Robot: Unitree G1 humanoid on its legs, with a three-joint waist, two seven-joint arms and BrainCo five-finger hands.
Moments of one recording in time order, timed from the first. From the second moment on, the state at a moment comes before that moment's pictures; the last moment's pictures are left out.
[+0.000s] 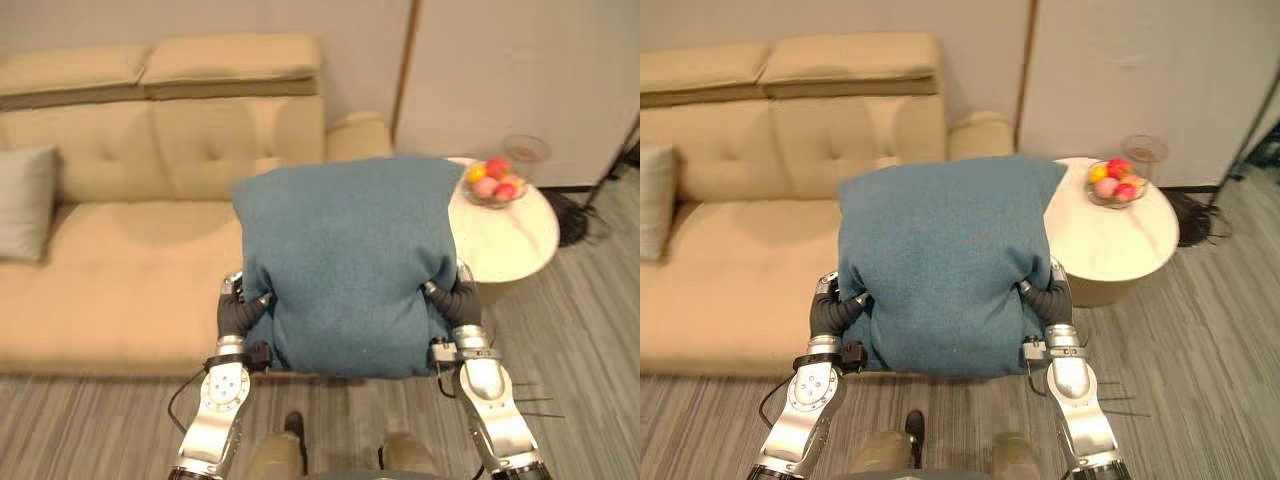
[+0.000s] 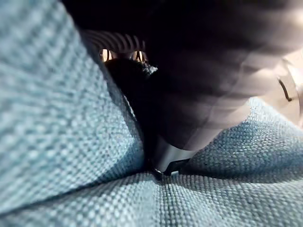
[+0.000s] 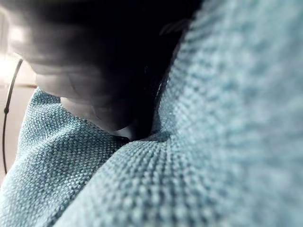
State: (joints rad) left arm 0.14 0.14 -0.21 -0.08 -0.11 -0.18 0.32; right arm 0.08 -0.23 0.14 -0.08 0.03 -0.21 -0.18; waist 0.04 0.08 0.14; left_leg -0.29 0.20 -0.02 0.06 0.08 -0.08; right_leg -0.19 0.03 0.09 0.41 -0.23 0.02
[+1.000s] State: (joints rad) left arm 0.13 0.20 -0.28 -0.06 -0.15 -0.18 0.24; right arm 0.12 -0.16 0.05 0.00 0.04 -0.21 -0.19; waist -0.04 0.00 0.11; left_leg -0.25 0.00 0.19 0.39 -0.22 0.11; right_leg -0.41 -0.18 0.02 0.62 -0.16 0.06
